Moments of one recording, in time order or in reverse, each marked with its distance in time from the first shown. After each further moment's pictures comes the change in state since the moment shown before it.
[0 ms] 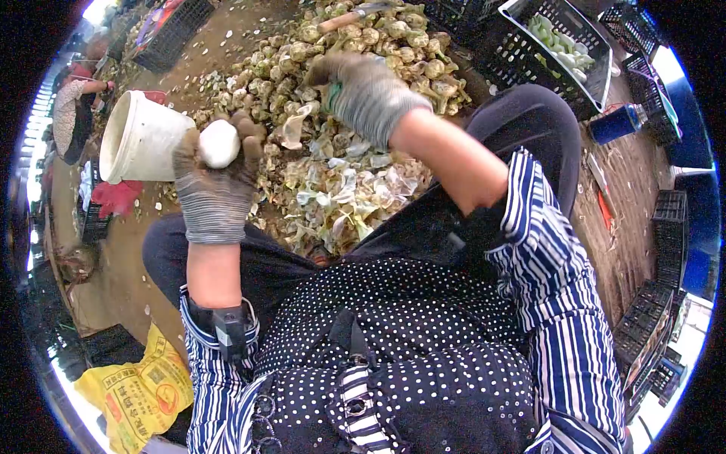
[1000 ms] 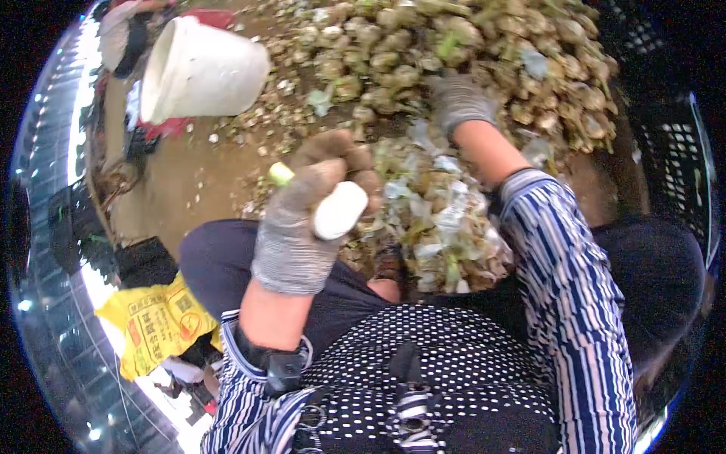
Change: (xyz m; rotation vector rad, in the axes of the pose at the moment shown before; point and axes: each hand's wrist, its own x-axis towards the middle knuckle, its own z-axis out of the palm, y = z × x) left_hand -0.015 -0.013 -0.007 0.364 0.215 -0.064; right_hand 0.041 0.138 0.168 -0.695 -0.226 0.172
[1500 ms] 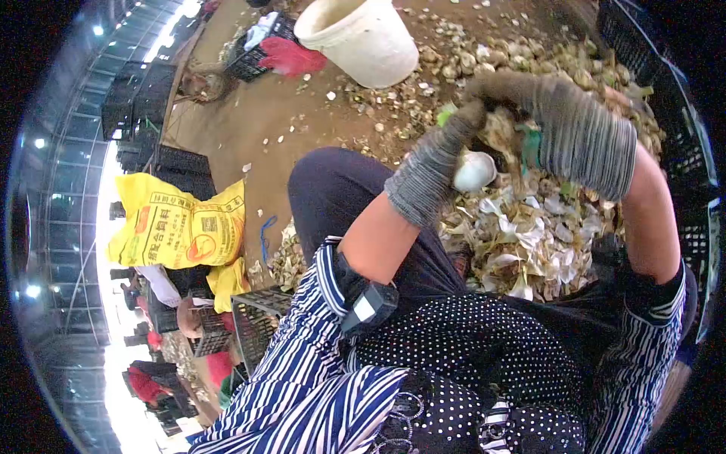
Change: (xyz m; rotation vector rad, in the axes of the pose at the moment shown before) left_hand -0.025 0.010 -0.043 -0.003 -0.066 0.196; right_hand -0.075 -0.106 -0.250 0.803 -0.194 -1.035
